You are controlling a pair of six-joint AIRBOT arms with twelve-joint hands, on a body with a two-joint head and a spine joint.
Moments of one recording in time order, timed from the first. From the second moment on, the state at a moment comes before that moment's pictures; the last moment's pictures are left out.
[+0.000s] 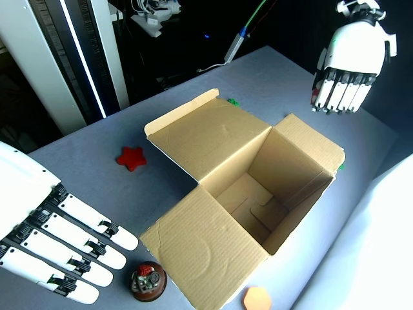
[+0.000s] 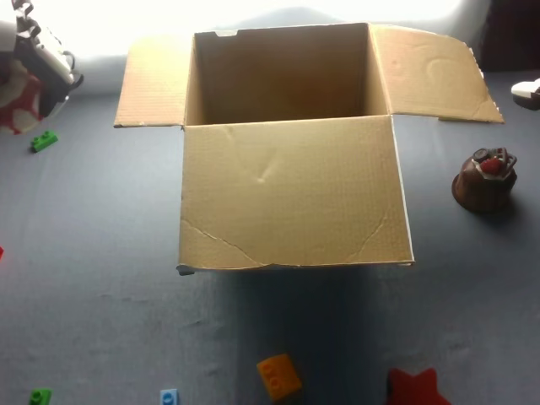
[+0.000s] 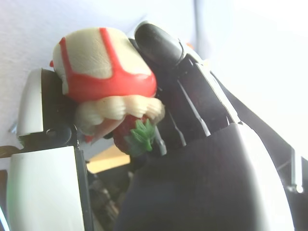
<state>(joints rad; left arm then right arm) -0.13 -0.97 1.72 2.08 -1.02 -0.51 -0.19 -0.54 0.74 1.04 0.18 -1.97</state>
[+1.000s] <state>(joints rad) -0.26 -1.16 1.64 2.21 -1.06 -0.53 -0.19 -0.53 0.74 1.04 0.19 -1.98</state>
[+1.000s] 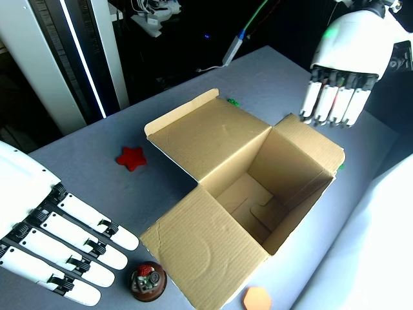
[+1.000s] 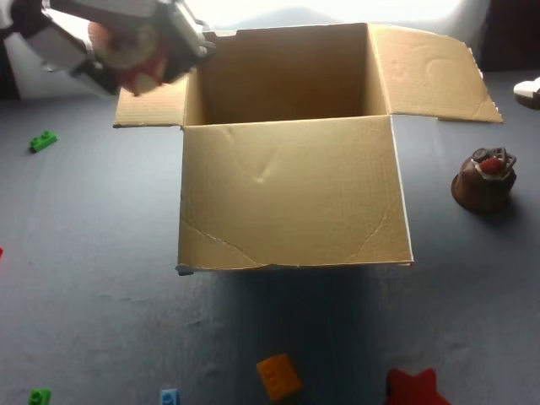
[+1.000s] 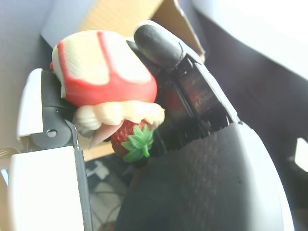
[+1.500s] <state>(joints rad) -0.24 -1.30 1.70 2.21 -1.06 -0.52 -0.19 -0.53 0.74 1.04 0.19 -1.98</state>
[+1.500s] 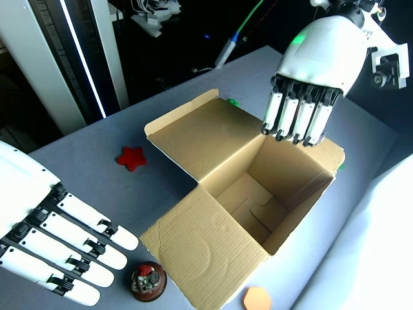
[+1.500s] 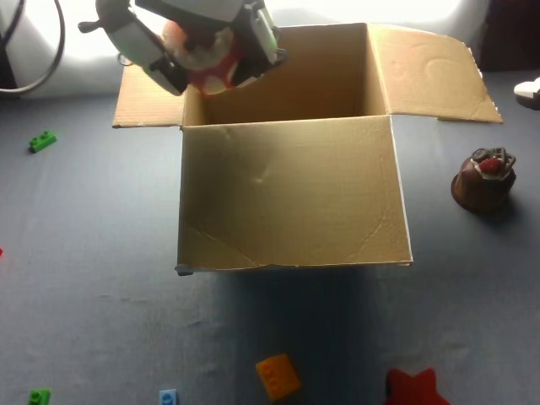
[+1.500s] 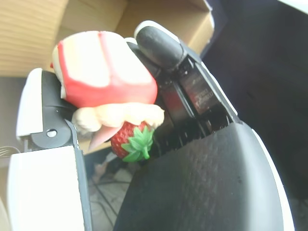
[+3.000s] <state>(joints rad) -0.17 -1.43 1.79 2.20 -1.00 -0.48 -0.19 -0.54 0.74 1.04 0.20 -1.99</state>
